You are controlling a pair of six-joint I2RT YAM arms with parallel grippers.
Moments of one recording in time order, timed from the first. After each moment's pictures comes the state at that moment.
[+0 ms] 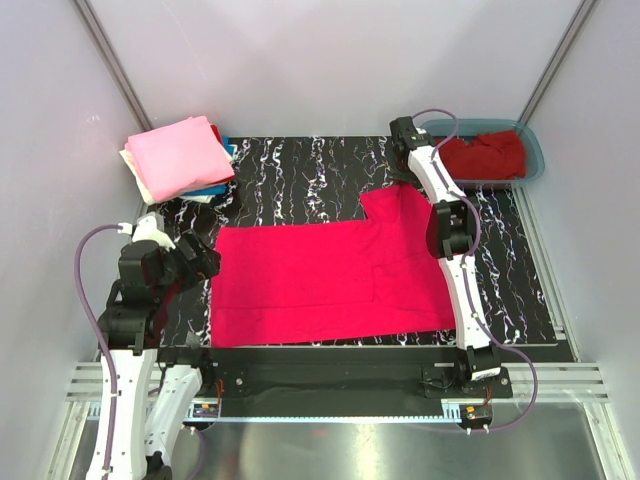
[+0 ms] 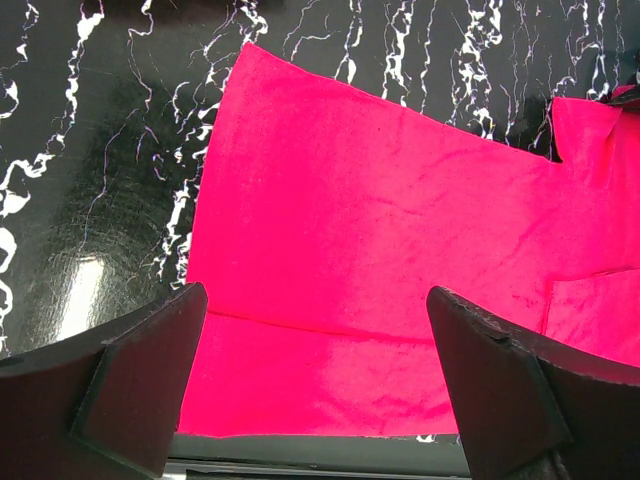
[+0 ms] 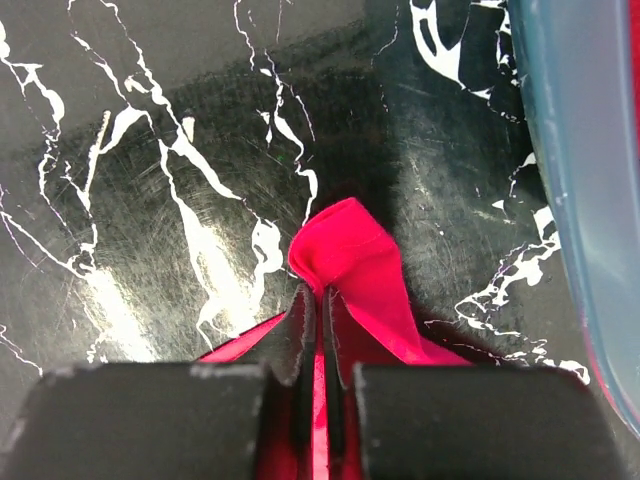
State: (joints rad) left arm -0.01 0.56 0.87 -0.88 0.05 -0.45; right arm 0.21 2.72 2.60 -0.96 0.24 0.44
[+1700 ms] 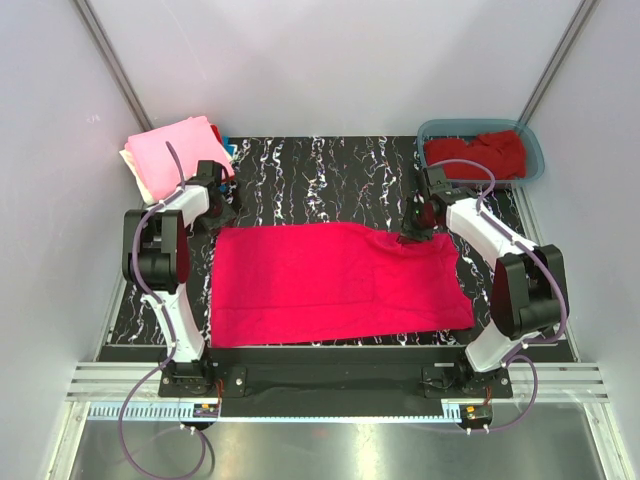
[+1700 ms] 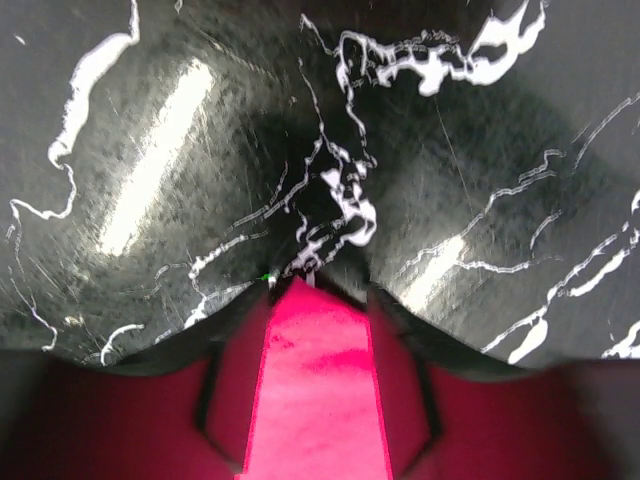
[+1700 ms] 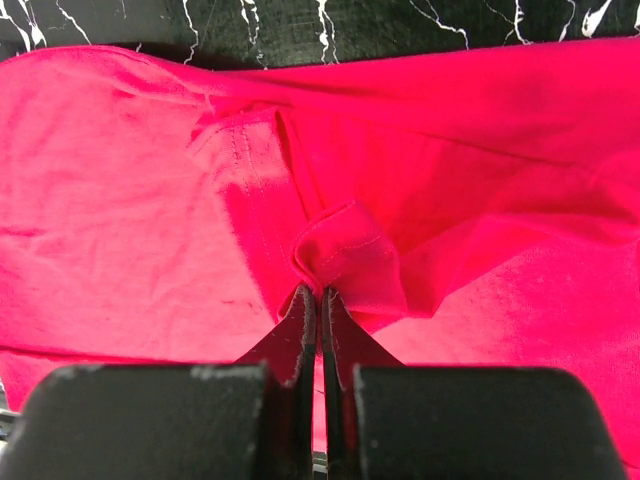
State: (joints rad) left arm -0.01 1.97 1.34 -0.52 -0.17 -0.61; right arm 0.26 1.64 1.20 -0.66 -0.12 0.51
